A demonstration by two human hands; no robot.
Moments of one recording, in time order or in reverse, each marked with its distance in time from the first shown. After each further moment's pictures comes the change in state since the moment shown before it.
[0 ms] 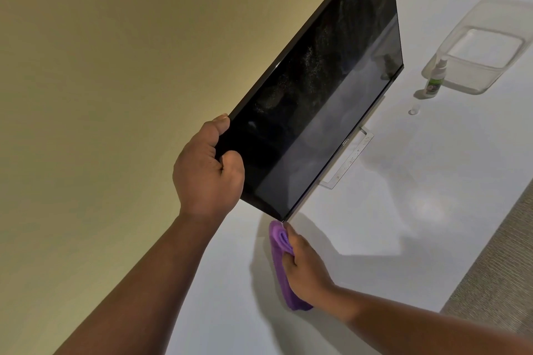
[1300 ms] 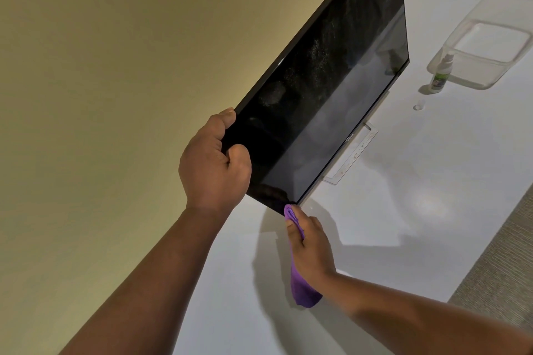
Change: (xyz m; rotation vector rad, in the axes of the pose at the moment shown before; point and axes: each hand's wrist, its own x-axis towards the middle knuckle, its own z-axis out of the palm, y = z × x) left_hand 0.002 0.005 -0.001 -0.007 0.004 -0.020; right_hand 0.012 -0.014 -0.004 0.124 0.324 -0.050
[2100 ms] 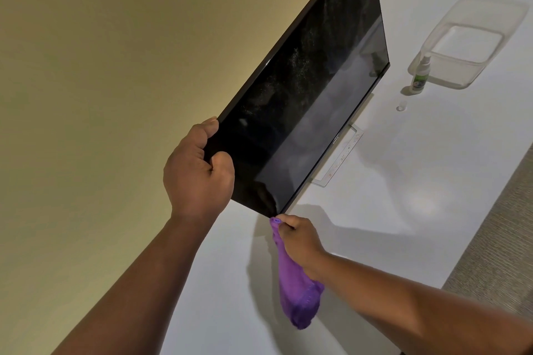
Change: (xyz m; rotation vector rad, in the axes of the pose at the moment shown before) left_hand -0.001 0.000 0.000 -0.010 0.014 -0.013; right_hand 0.023 -0.018 -0.012 0.168 -0.205 0.302
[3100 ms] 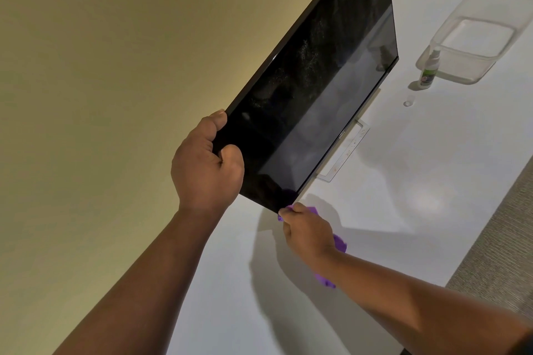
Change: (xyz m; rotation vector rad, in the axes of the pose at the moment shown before) left_hand -0.002 0.002 -0.001 -0.005 -0.018 -0.007; right_hand 0.007 0.004 -0.006 -0.930 0.127 -0.430
